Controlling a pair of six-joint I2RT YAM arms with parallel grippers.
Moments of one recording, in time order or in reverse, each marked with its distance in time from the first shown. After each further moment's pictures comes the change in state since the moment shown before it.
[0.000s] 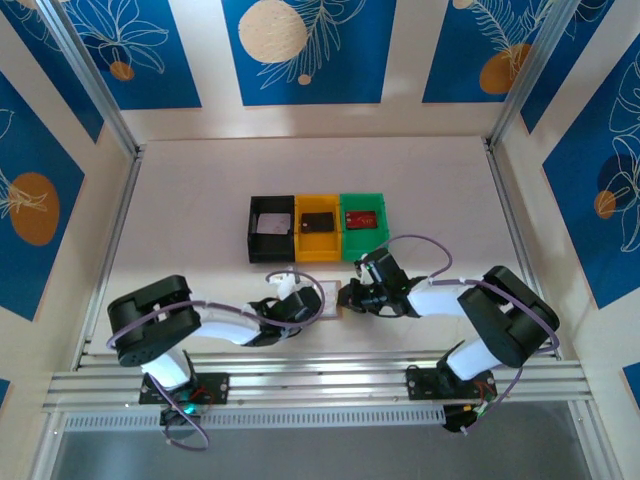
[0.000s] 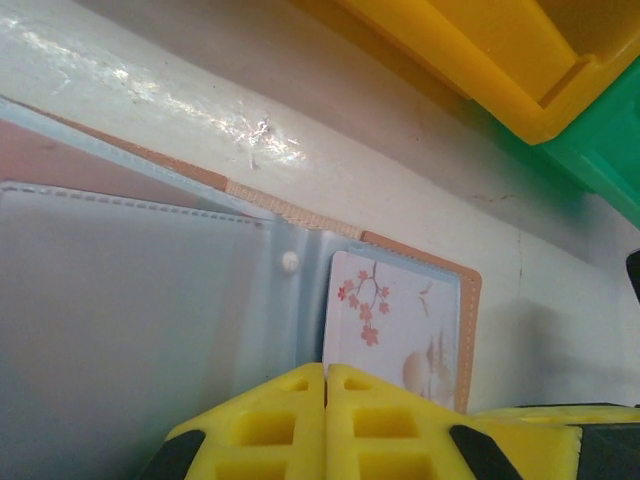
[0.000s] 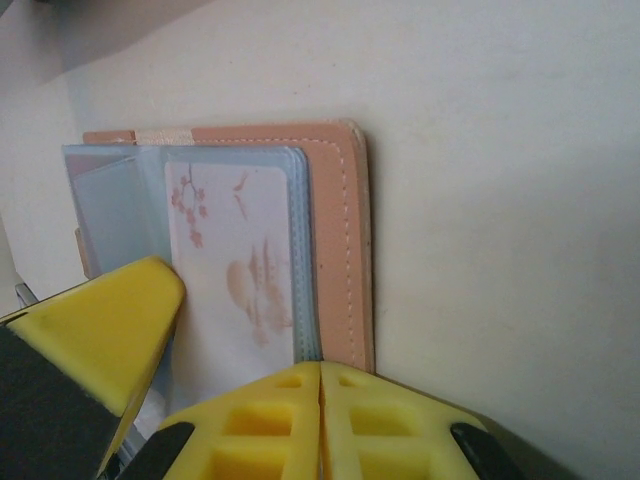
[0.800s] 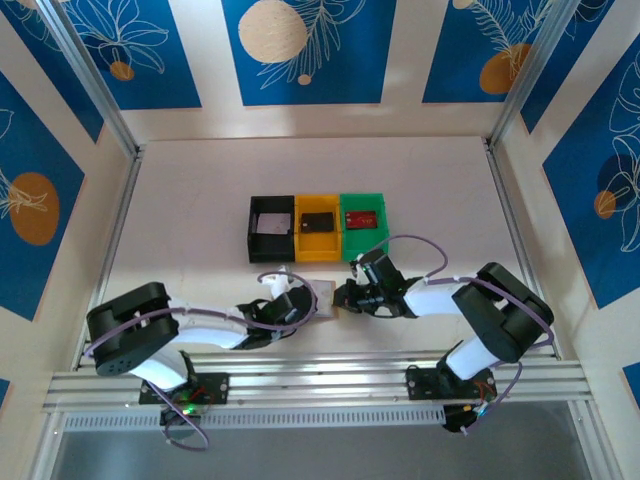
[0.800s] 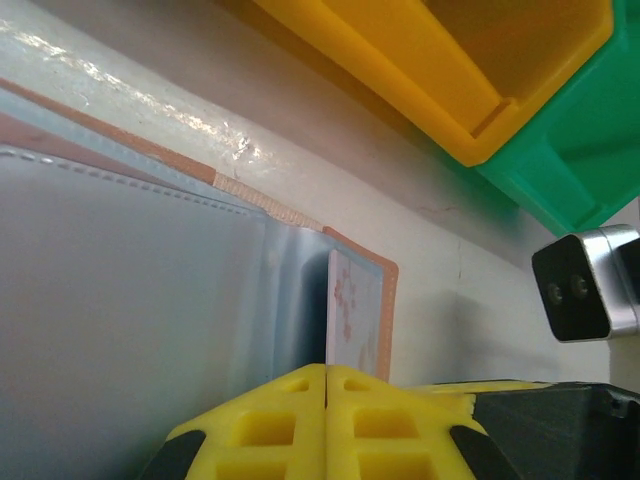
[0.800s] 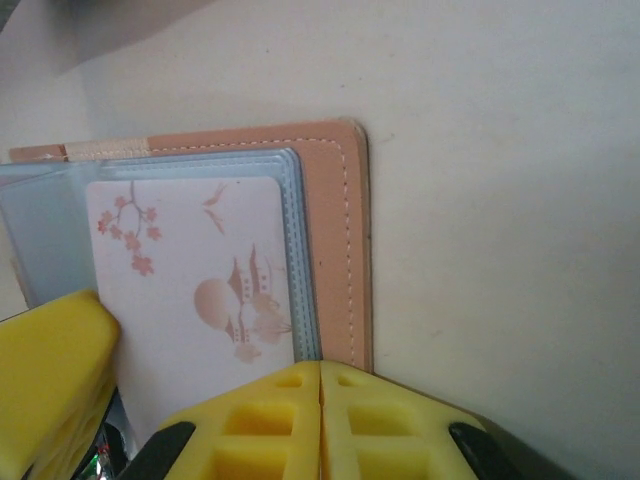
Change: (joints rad) left arm 0.000 -0.116 -0.057 0.015 0.003 -0.031; right arm 0.028 0.031 0.005 0.054 0.000 0.015
